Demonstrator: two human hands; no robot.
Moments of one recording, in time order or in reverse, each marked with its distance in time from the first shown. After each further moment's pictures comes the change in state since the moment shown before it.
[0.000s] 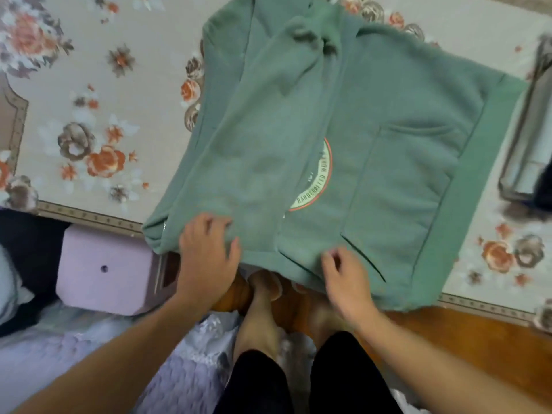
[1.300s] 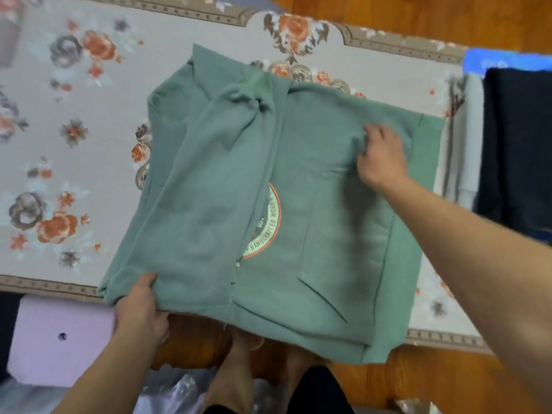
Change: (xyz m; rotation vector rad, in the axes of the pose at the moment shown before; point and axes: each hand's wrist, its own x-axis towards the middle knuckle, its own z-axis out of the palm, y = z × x) left_hand 0.041 0.002 0.008 -1.400 0.260 -1.322; right_hand 0.253 -0.051 -0.194 -0.466 0.318 -0.257
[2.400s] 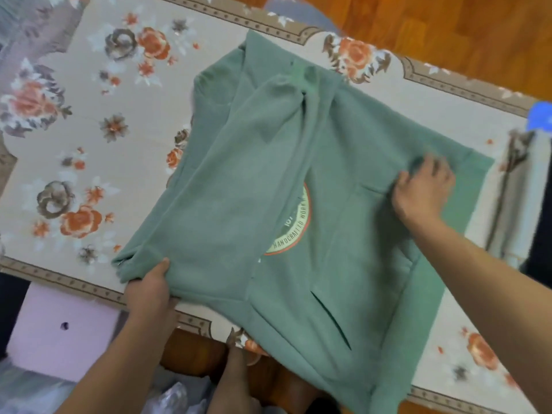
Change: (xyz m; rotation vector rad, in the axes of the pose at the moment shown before) left_hand -0.004 0.034 0.041 -0.033 0.038 0.143; right_hand 0.041 -0.017 0.030 -0.065 0.131 0.183
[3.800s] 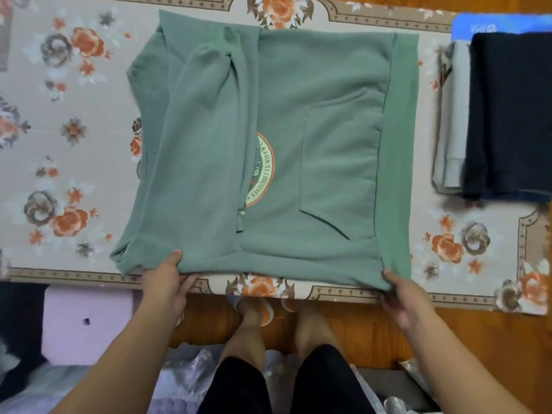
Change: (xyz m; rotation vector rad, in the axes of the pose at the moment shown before) left_hand -0.027 -0.029 -0.022 0.256 -0.096 -0.119; right_hand -0.291 0.163 -0.020 1.161 -0.367 1.293
